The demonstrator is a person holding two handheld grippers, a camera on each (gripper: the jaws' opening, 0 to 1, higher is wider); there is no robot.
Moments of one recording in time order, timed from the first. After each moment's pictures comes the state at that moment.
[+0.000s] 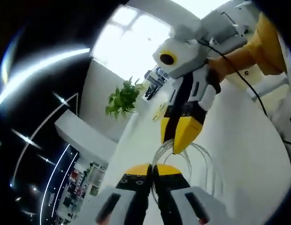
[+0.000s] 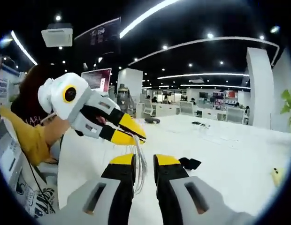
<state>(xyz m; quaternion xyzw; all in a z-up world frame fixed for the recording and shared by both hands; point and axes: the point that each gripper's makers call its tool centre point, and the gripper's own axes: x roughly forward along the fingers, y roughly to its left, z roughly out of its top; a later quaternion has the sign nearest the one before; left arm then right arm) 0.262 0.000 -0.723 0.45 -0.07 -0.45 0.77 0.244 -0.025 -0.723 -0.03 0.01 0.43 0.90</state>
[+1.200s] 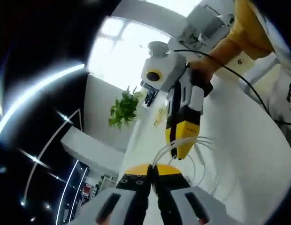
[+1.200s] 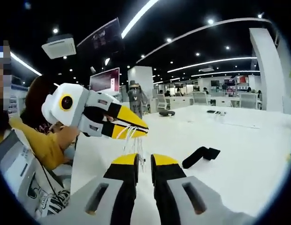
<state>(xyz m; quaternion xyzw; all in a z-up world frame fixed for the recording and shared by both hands) 0.245 0.003 -0.719 0.49 -0.14 -0.44 0.74 0.235 -0.004 -0.746 -0.02 0.06 0.48 0.87</state>
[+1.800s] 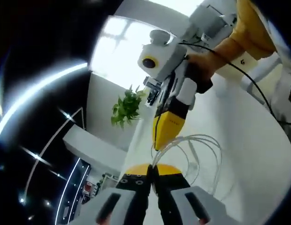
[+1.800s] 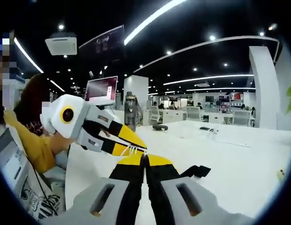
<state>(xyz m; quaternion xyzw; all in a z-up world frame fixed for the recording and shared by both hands) 0.249 0.007 -0.720 0.48 -0.14 -0.43 0.75 0.237 -0.005 -0.710 -0.04 0.00 0.45 0.89</state>
